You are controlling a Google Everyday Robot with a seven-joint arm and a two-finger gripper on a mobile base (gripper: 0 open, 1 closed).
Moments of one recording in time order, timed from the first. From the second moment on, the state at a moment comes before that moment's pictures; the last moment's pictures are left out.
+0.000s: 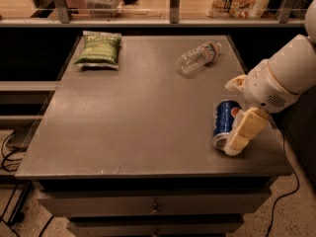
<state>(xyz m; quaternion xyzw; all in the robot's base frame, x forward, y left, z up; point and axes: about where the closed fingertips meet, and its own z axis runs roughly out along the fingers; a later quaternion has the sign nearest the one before) 0.472 -0.157 0.870 -0.62 0.75 0.11 0.21</state>
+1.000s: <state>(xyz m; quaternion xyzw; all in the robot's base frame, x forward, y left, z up) 0.480 -0.159 0.855 -0.61 0.75 0.13 0.21</state>
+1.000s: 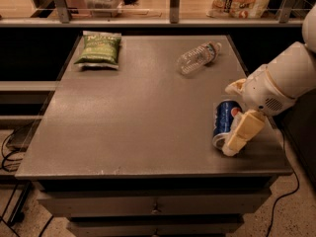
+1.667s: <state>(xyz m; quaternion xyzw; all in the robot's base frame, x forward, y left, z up) 0.485 -0.162 0.848 -0.60 0.76 0.13 0.21</state>
